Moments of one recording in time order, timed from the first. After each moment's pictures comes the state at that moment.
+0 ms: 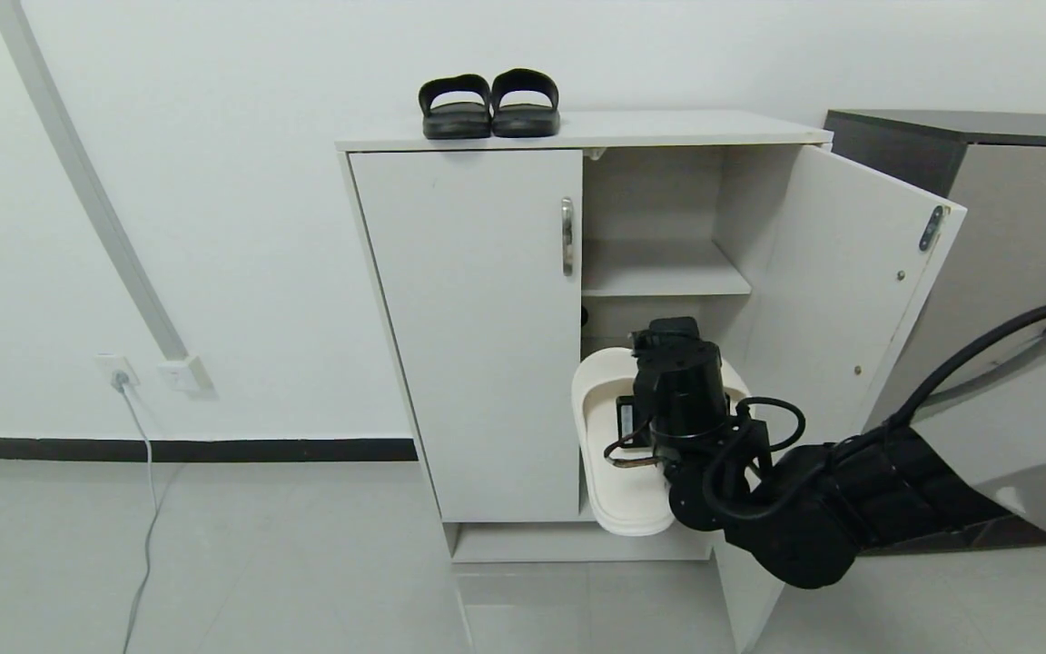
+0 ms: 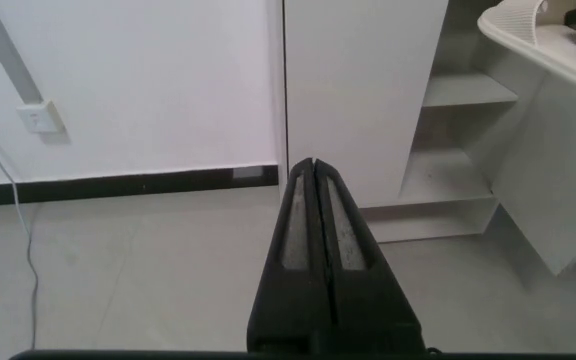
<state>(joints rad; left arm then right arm) 0.00 0.00 0.00 0.00 -0.03 0.03 0.78 2.10 -1.13 -0.68 -0.77 0.17</state>
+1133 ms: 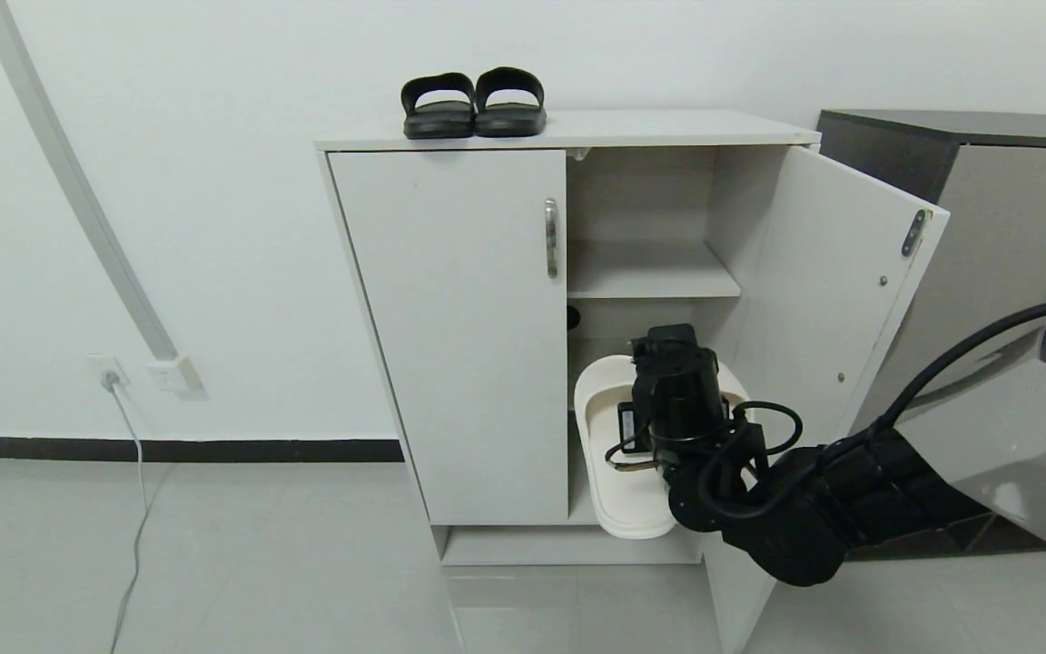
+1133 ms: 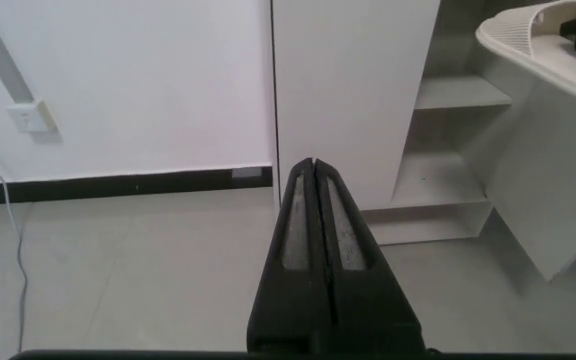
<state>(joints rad) 0.00 0.00 0.00 0.00 -0.03 0.02 0.76 2.11 -1.13 -0.67 -0.76 0.16</state>
